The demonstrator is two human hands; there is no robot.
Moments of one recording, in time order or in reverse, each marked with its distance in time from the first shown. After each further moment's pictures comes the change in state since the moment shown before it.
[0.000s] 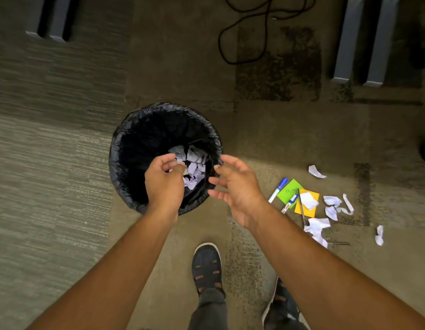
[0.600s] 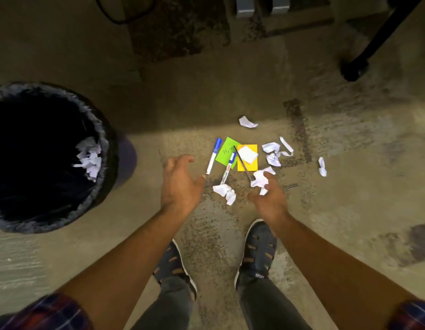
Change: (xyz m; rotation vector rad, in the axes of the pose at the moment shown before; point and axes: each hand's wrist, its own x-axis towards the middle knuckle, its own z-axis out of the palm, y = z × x) left_hand -0.097 -0.125 0.180 0.778 -0.493 0.449; right_hand 0.018 0.138 -0.301 -0.394 0.570 -0.015
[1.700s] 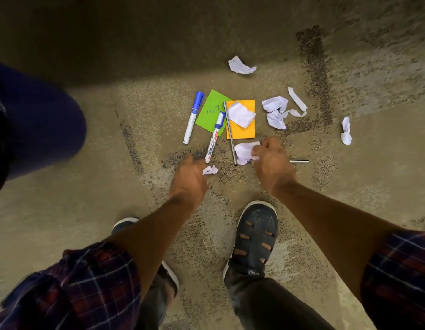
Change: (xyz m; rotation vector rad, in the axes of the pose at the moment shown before) left_hand 0.025 -0.076 0.193 0.427 -0.250 0.102; right_hand 0.148 0.098 0.006 -0.829 -0.089 -0.483
